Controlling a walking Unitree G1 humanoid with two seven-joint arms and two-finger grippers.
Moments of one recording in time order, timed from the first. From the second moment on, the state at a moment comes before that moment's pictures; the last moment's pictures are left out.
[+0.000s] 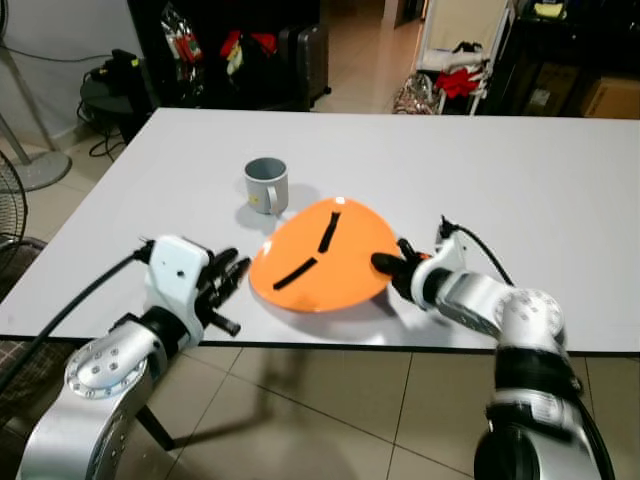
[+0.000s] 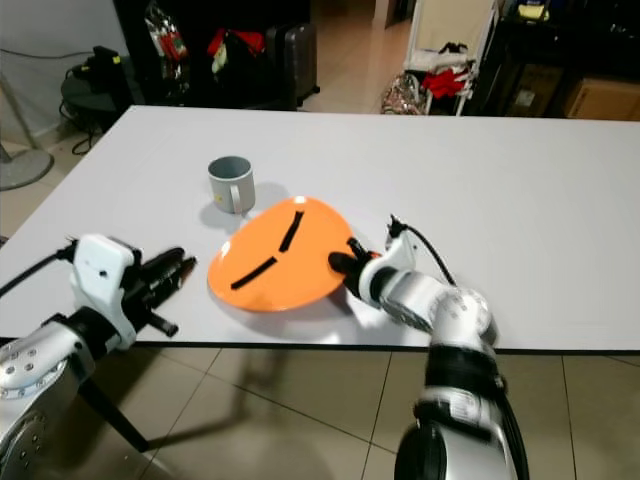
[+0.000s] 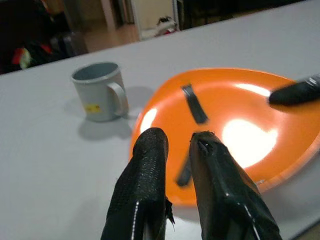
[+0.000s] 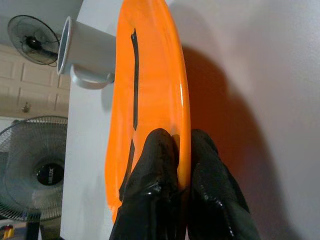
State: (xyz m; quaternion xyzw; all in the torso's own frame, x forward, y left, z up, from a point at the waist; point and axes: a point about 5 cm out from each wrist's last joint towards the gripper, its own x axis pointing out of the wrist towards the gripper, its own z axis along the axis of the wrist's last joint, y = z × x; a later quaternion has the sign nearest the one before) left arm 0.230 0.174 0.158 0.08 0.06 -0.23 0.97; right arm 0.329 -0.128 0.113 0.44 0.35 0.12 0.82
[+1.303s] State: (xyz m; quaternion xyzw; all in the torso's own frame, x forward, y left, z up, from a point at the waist) left arm 0.230 0.168 0.155 0.07 0.07 -0.24 0.97; right arm 0.317 -0.173 0.092 0.45 0.38 0.12 0.80
